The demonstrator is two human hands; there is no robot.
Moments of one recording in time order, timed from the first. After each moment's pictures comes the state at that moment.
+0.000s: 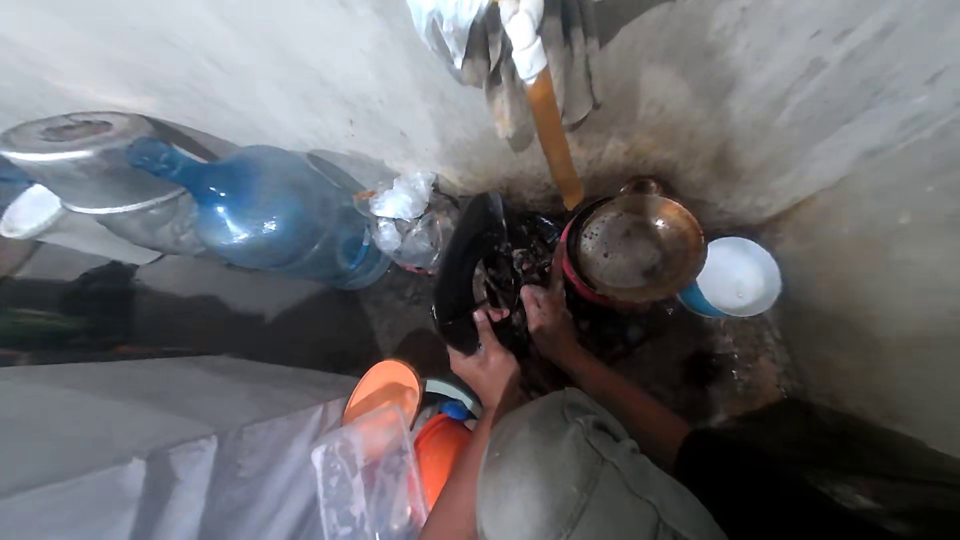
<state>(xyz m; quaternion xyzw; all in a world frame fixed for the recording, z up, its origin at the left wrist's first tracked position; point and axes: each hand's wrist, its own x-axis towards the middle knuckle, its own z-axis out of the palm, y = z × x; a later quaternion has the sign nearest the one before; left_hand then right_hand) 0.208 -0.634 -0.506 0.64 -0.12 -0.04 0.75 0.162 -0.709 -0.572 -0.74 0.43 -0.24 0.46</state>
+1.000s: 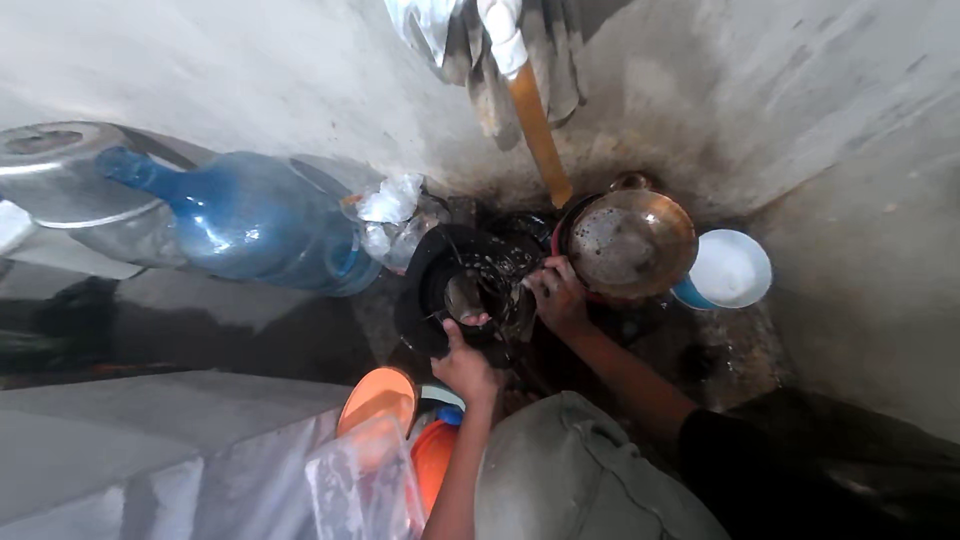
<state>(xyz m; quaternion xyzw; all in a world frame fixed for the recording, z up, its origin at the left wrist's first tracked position) 0.235 -0.629 -0.527 0.63 0.09 -0.12 0.76 0.156 -0.751 -0.603 -0.80 0.34 -0.41 0.27</state>
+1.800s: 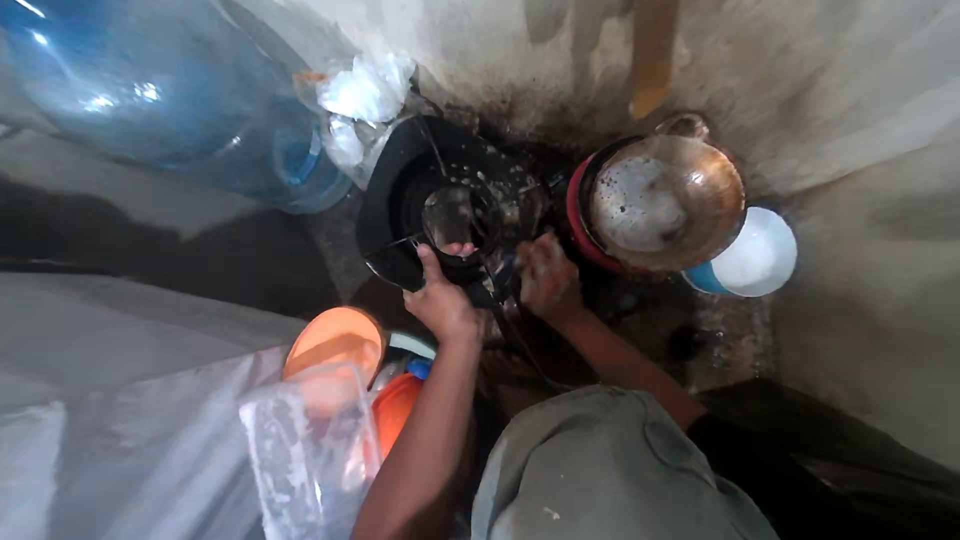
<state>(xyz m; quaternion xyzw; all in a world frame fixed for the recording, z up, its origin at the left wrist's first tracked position) 0.257 -0.639 -0.549 0.59 0.09 -0.17 0.79 0.160 -0.712 -0.607 -0.86 0.31 -0.30 0.26</state>
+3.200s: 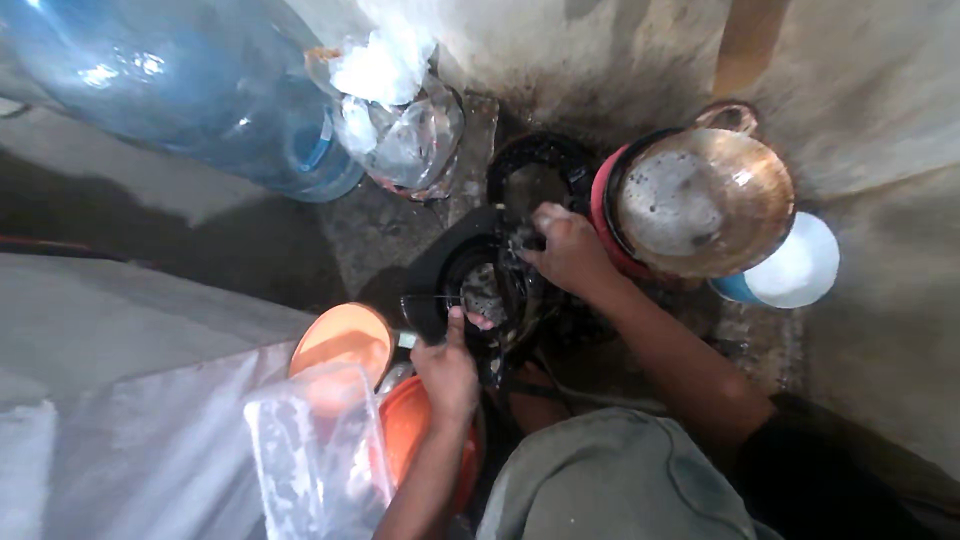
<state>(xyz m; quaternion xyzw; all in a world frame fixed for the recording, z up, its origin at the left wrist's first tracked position) 0.243 -0.555 -0.572 0.74 0.00 -0.20 0.64 0.196 -0.769 -0.577 -0.89 0.28 -0.02 0.37</state>
